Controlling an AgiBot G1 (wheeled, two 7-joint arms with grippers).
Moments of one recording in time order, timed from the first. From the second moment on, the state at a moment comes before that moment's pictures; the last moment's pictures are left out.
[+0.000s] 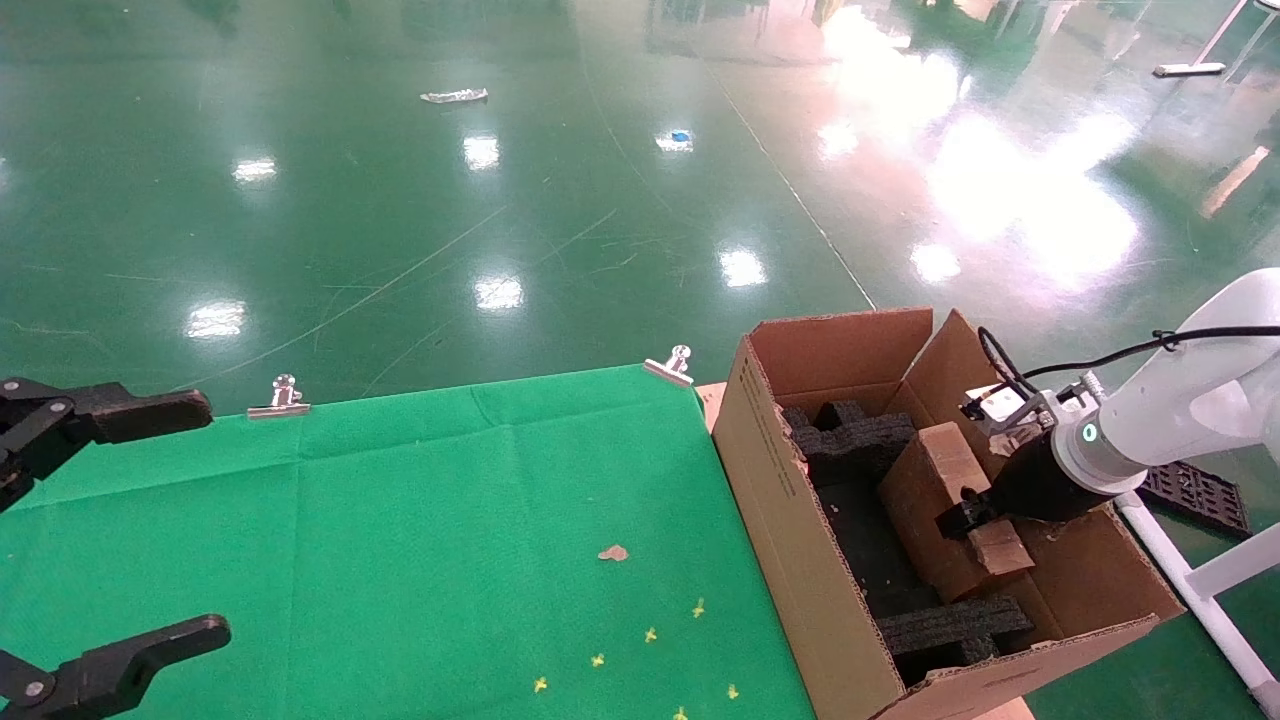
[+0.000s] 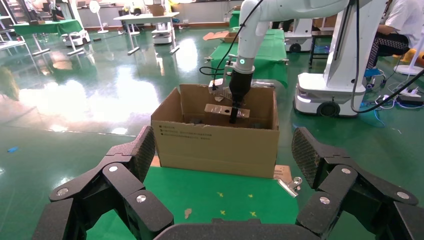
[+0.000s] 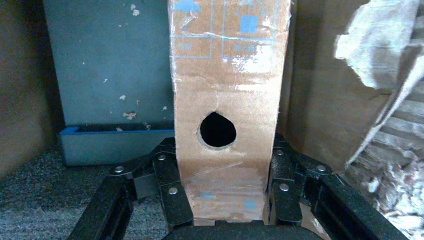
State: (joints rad) left arm -1.08 0.60 0.30 -1.28 0.72 1.49 -0.18; right arm 1.72 -0.86 -1.64 0.10 -1.33 -1.09 0.91
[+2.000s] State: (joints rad) left arm -1.08 0.60 0.30 -1.28 0.72 1.49 -0.18; right arm 2.23 -0.67 -1.49 0.41 -1.23 -1.25 0.61
